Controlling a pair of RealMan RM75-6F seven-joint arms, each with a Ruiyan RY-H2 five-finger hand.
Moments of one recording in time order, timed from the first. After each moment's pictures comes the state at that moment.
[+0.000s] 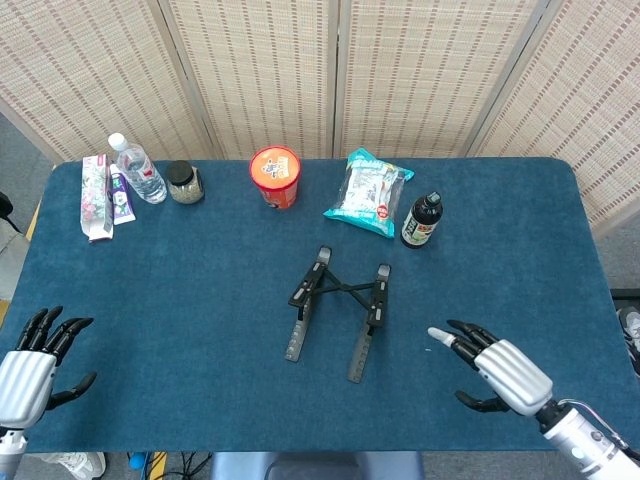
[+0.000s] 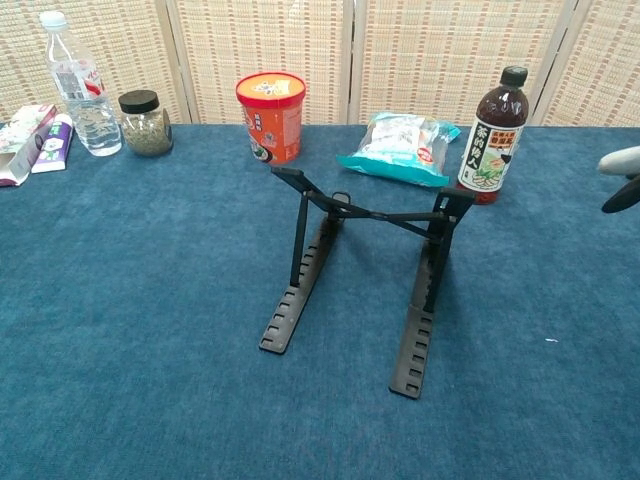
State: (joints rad) left arm -0.07 -1.11 0.01 -1.59 1.66 1.58 0.02; right arm 0.30 -0.92 -0.10 -1.80 -1.91 1.21 0.32
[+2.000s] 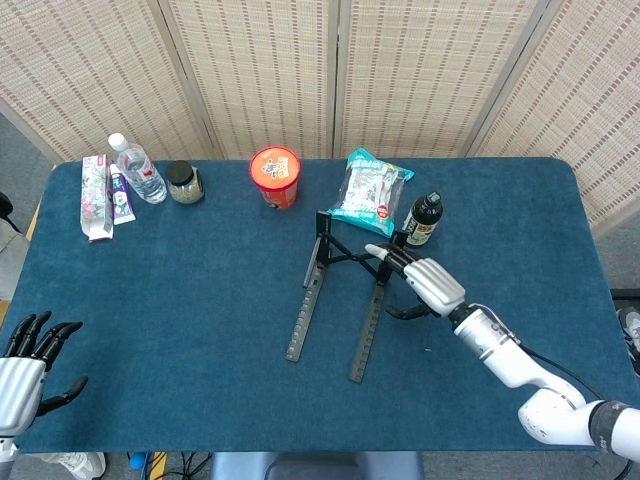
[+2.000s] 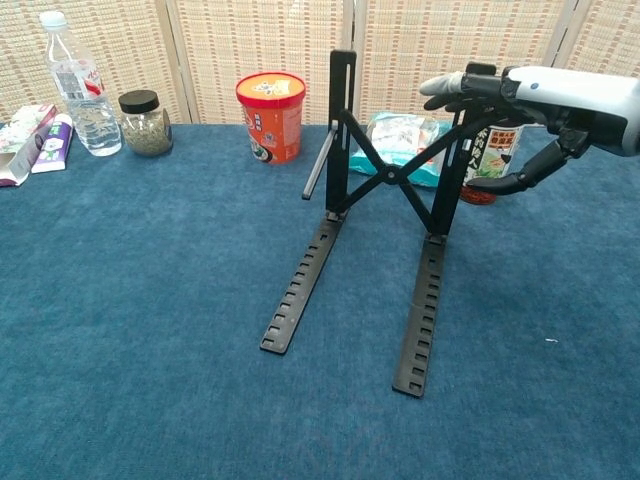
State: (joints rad) left arm -0.04 -1.11 0.02 -1.58 1.66 1.60 0.01; right arm 0.67 -1.28 0.10 -1.50 -1.54 0.99 0.46
